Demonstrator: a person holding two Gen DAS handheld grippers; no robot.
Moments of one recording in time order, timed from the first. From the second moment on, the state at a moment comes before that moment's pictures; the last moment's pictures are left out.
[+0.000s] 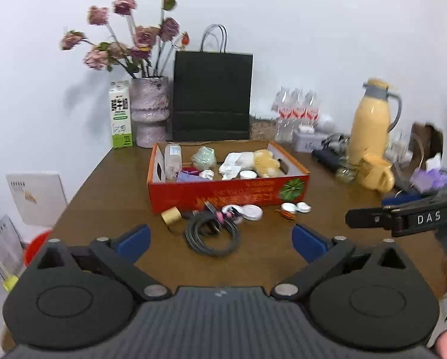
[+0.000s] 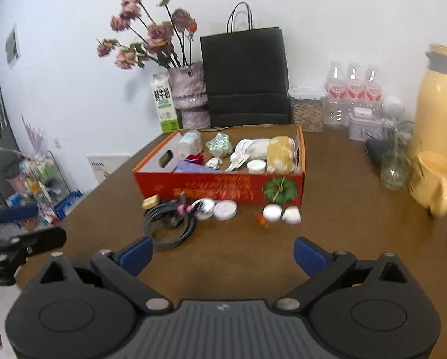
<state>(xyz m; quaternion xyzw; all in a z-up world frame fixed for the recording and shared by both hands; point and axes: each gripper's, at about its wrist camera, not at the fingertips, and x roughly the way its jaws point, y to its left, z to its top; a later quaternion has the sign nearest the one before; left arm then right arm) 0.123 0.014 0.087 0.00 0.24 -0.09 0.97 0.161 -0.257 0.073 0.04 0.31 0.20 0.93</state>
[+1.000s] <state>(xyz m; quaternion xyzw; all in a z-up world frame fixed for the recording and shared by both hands) 0.049 -0.013 0.014 0.02 0.31 -0.13 0.94 0.054 -0.257 -0.001 0.03 0.29 0.17 0.94</state>
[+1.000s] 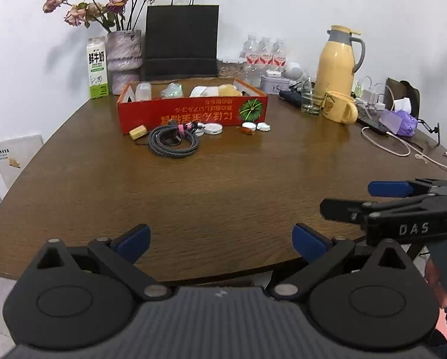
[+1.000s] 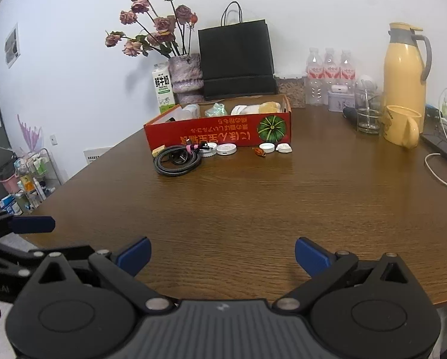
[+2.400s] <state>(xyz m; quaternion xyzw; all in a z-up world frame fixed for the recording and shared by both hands) 0.332 0.019 -0.010 0.09 0.35 -0.14 0.92 0.301 -0.218 -0.013 -0.03 0.31 0.18 0.93</state>
